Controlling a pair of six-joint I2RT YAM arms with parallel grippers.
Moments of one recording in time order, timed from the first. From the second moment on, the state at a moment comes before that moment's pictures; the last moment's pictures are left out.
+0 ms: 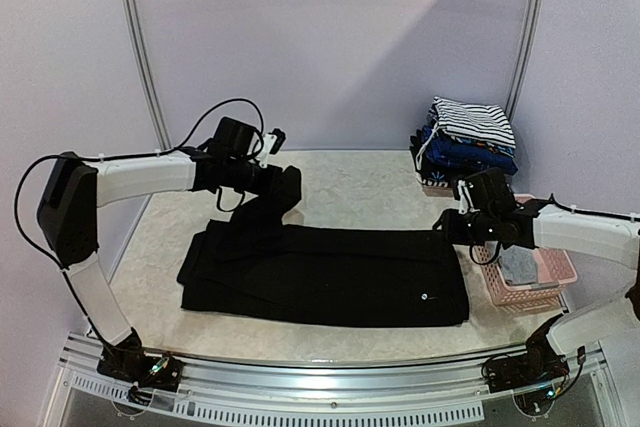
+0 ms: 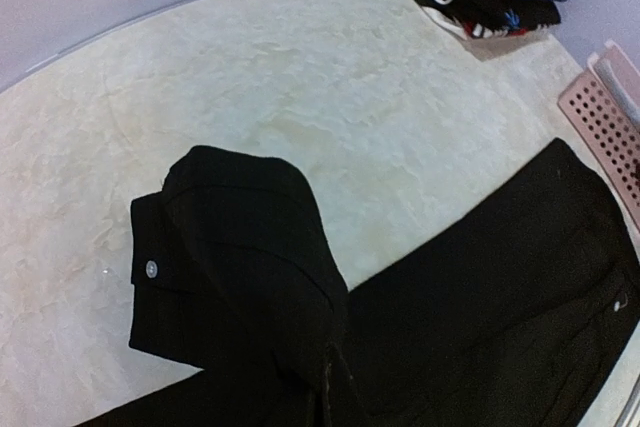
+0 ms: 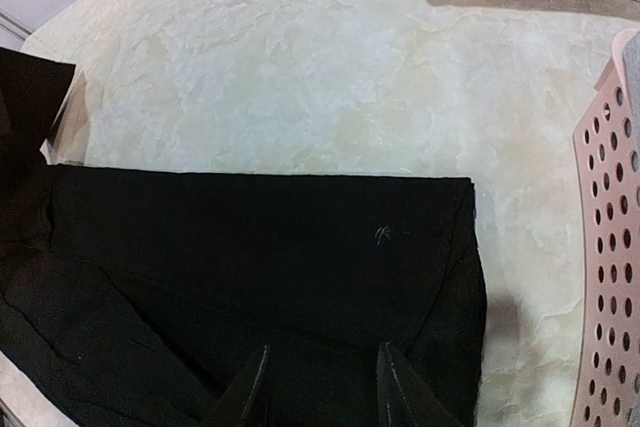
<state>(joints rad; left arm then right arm) -0.54 1.78 1.28 -0.19 0.15 -0.15 0.50 1.29 0.72 -0.23 0.05 0.52</state>
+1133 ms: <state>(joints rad) -0.64 1.91 1.34 -0.25 0.12 -0.18 0.50 1.30 0.69 -0.16 0.07 0.53</state>
